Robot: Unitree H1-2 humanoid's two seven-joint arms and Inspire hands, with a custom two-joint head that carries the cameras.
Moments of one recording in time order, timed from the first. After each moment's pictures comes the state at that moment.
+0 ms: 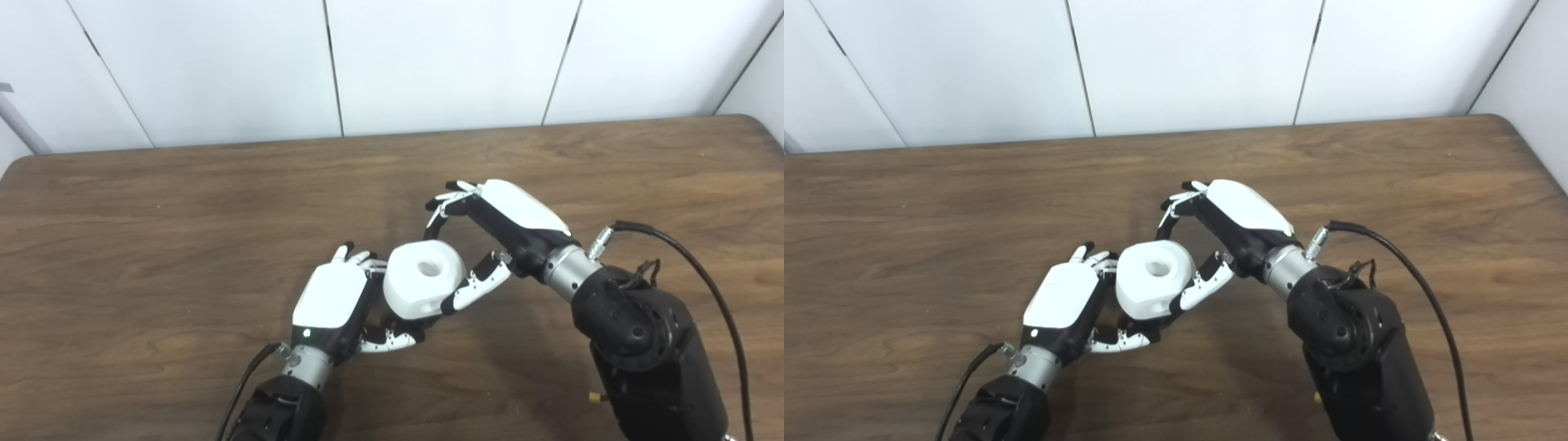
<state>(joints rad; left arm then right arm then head) -0.02 0.14 -0.47 -0.25 1.07 0.18 -0.16 -0.24 -0.21 0.24 -0.62 -0.89 0.47 0.78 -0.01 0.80</state>
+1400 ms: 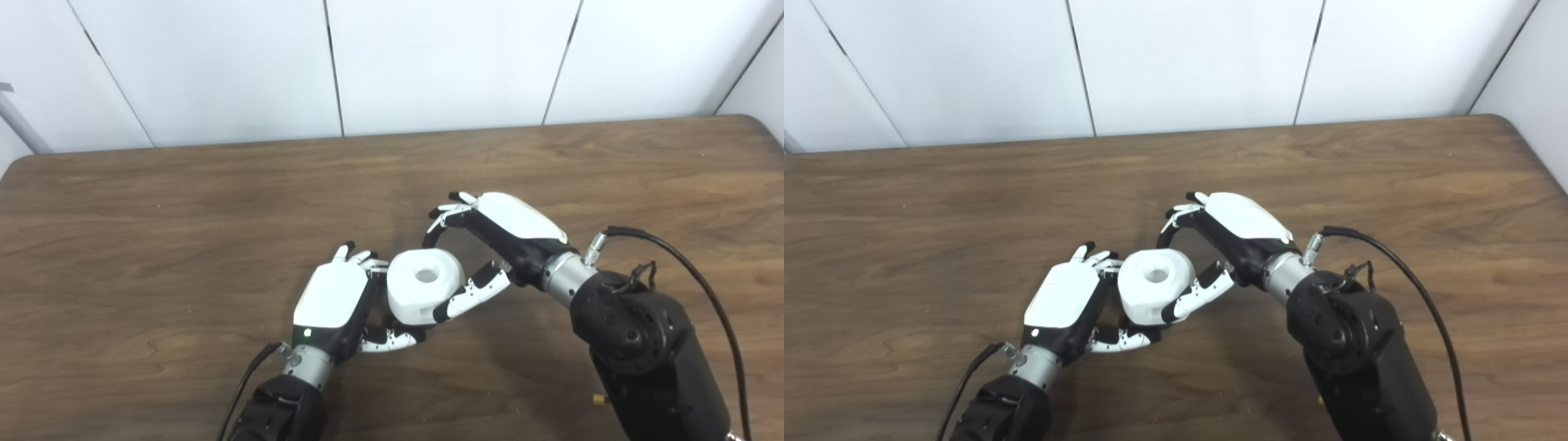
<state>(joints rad) -0.02 0.14 -0.47 -0.25 1.07 0.18 -0.16 -0.24 -0.24 0.28 -0.60 -0.92 0.46 0.80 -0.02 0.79</state>
